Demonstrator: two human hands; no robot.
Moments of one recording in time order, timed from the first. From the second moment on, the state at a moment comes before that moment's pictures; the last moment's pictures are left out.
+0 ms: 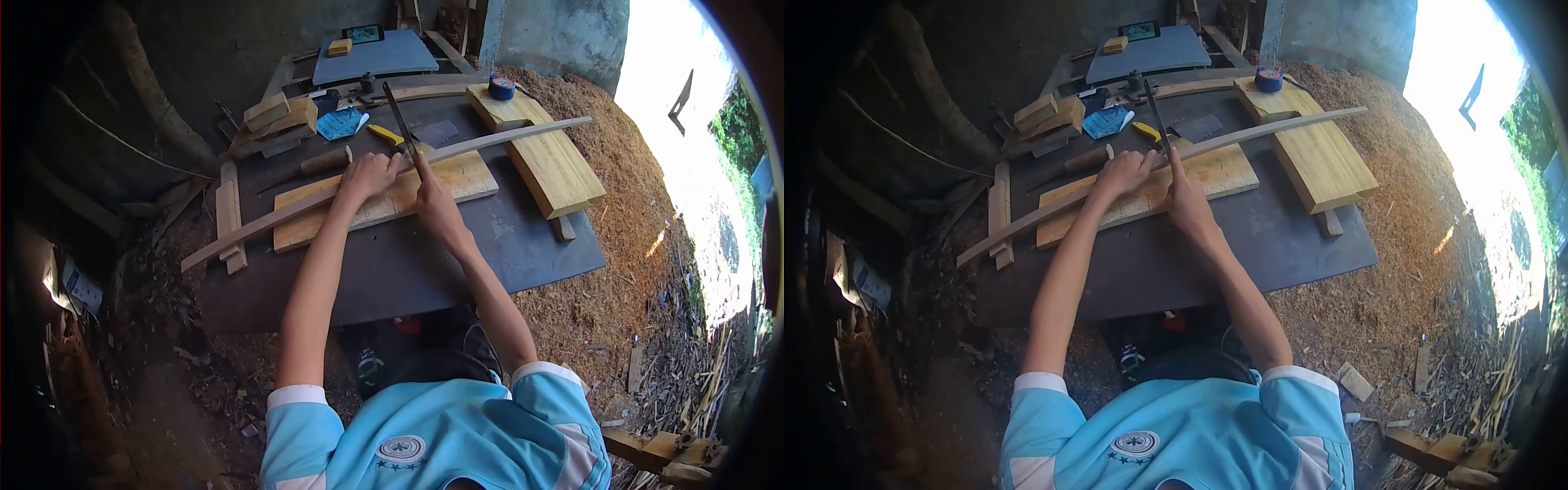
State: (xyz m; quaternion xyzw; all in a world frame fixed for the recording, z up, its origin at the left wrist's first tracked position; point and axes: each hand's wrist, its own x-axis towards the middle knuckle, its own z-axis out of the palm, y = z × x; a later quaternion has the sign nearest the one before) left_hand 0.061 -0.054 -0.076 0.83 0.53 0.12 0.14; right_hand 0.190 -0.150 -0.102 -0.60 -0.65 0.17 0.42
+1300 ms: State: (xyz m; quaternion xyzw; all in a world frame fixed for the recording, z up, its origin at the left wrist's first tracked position) left_hand 0.066 -0.069 -0.068 0.83 0.53 0.15 0.09; right_hand 0.191 -0.234 -0.117 -0.64 -0.70 0.03 0.32
